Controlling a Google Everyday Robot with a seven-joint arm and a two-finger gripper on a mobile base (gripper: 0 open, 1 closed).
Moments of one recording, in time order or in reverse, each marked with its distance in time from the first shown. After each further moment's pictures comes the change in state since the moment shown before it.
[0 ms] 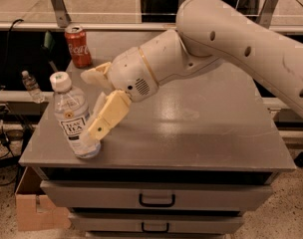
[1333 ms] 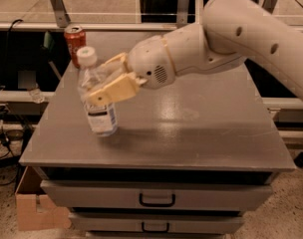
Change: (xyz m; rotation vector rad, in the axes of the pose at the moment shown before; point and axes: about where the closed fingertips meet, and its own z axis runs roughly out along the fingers) arm -0.007 -0.024 -0.038 0.097 -0.097 0.023
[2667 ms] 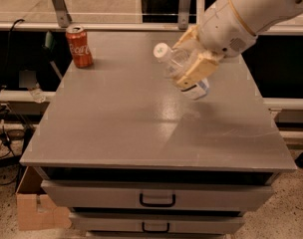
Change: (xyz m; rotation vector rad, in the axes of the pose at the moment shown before) arm 0.049 -0.037 -0.164 0.241 0.595 -0.263
